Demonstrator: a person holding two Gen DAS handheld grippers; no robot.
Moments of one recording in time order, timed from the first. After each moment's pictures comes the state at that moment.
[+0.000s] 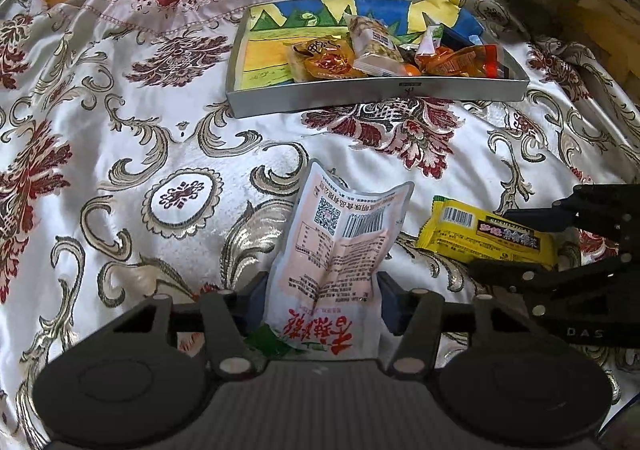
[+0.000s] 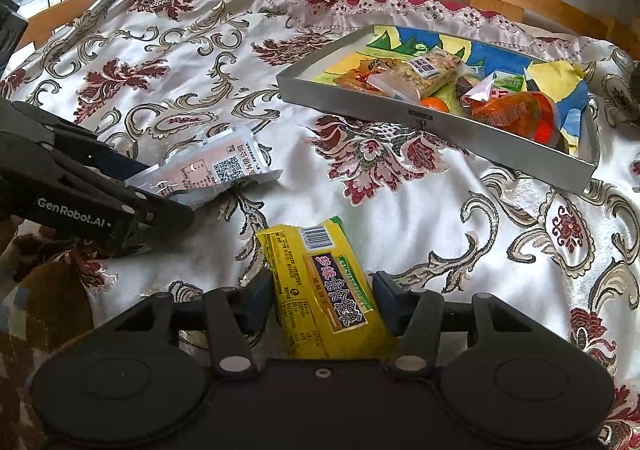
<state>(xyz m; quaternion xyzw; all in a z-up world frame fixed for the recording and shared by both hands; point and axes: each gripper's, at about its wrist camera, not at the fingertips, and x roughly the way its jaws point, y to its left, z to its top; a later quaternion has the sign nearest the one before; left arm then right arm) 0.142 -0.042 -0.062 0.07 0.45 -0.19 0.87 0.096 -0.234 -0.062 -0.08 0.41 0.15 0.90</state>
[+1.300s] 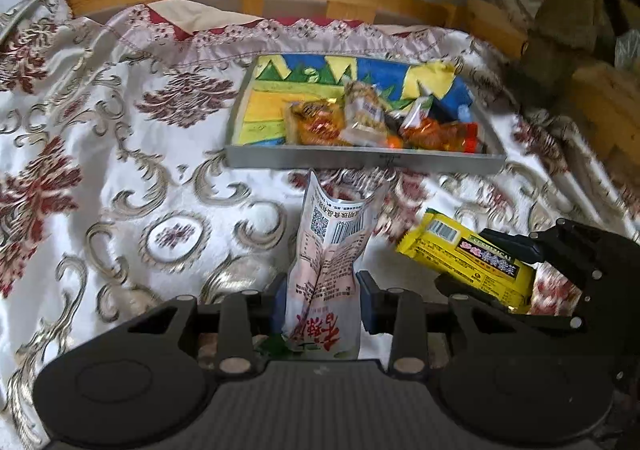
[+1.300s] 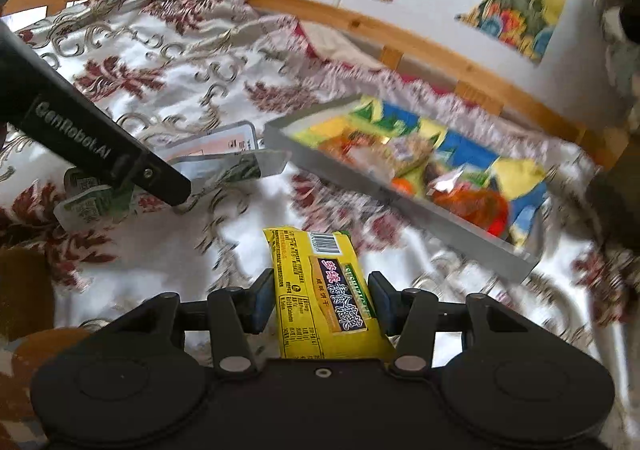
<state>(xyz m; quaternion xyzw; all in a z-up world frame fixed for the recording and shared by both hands) 0.138 -0.047 -0.019 -0.01 0.40 -0.19 0.90 0.079 -0.218 -0.042 -0.20 0.29 0.11 0.93</state>
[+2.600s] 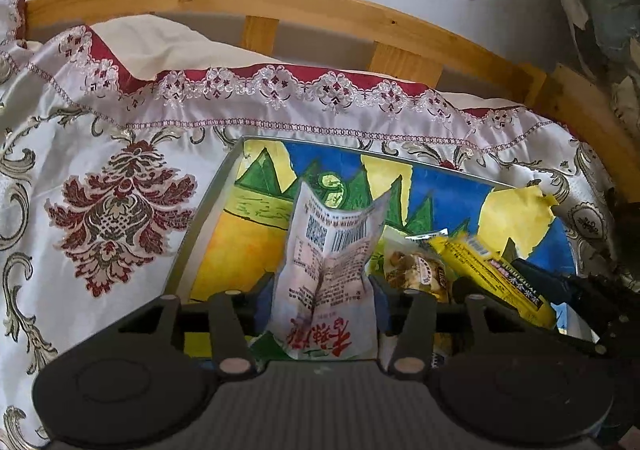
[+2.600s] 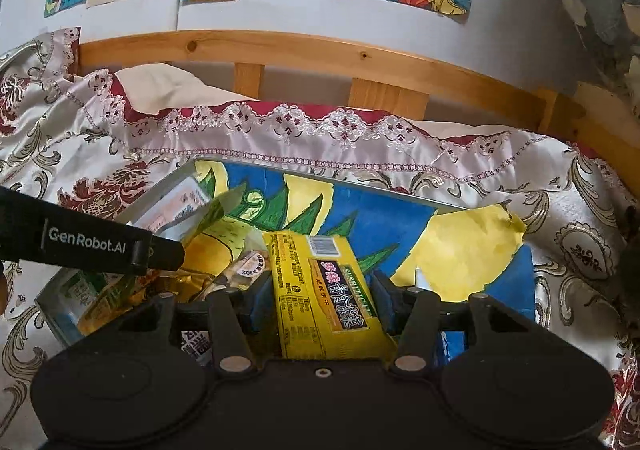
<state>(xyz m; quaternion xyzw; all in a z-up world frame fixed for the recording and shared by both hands) 0.382 -0.116 -0.029 -0.08 0.39 -0.14 0.91 0.339 -0.288 -0.028 -0.08 0.29 0.01 0.95</state>
